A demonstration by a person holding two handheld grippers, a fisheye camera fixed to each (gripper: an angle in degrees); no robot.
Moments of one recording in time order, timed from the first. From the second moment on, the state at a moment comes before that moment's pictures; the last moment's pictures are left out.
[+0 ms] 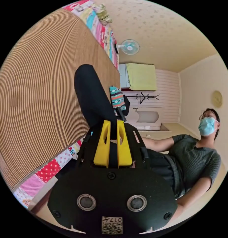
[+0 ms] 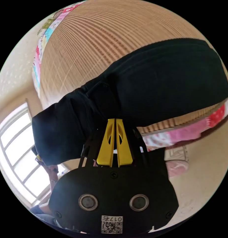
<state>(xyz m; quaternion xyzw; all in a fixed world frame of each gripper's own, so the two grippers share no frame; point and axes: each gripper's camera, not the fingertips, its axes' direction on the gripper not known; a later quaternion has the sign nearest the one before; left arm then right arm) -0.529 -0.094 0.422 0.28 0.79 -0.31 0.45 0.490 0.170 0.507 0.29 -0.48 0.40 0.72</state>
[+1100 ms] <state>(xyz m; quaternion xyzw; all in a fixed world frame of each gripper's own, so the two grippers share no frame) -0.411 -0.275 0.467 -0.05 0.82 -0.42 0.39 0.623 0.318 0.692 0.45 -0.76 0.28 0.38</state>
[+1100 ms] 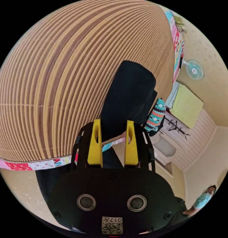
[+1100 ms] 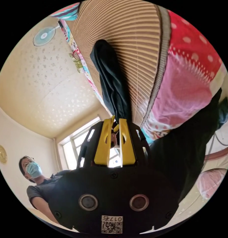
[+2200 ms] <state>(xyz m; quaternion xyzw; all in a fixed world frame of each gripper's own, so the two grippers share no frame) -0.453 0.208 0.317 0.34 0.57 -0.68 0.31 0.299 0.003 0.099 0.42 -0.57 -0.35 0.61</state>
